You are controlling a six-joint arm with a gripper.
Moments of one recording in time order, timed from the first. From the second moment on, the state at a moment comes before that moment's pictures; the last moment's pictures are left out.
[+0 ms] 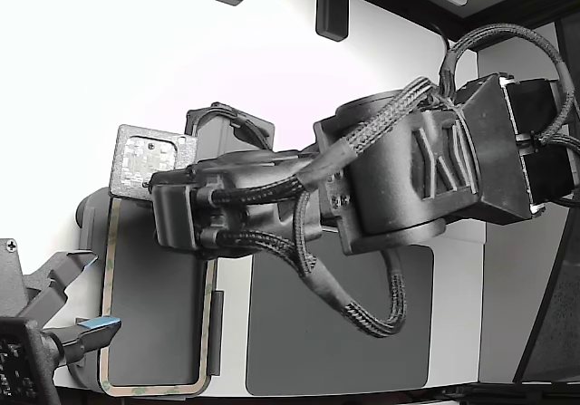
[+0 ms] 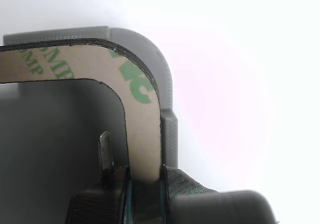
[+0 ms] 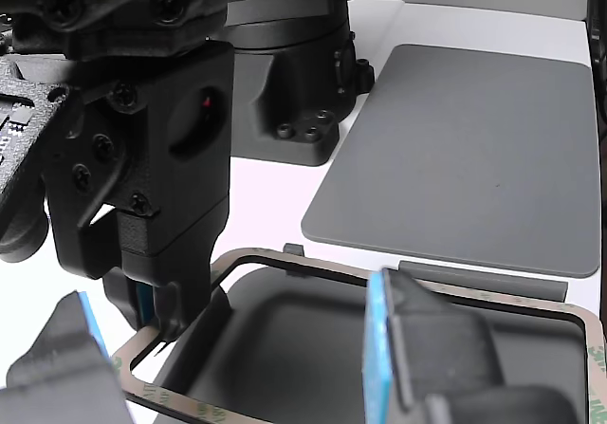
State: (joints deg) arm 17.8 73.9 62.8 90.8 11.7 19.5
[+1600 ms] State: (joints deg) arm 17.2 74.3 70.7 86.2 10.5 18.8
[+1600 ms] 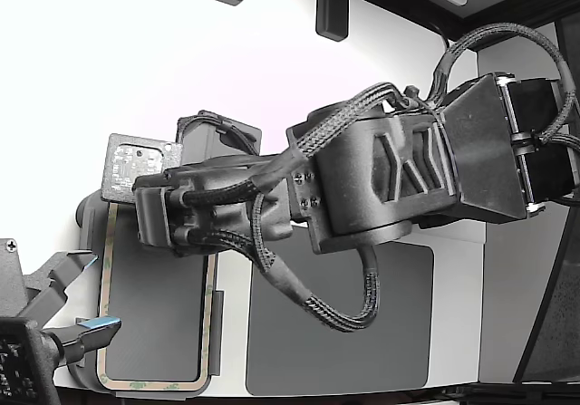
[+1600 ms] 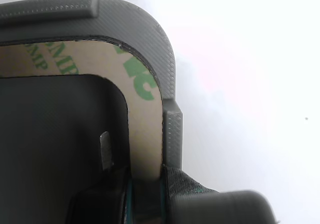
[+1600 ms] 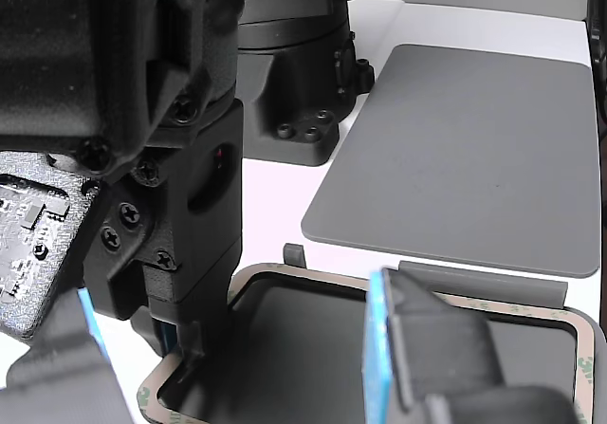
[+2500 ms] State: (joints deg) arm 17.1 73.0 68.1 87.4 9.0 16.4
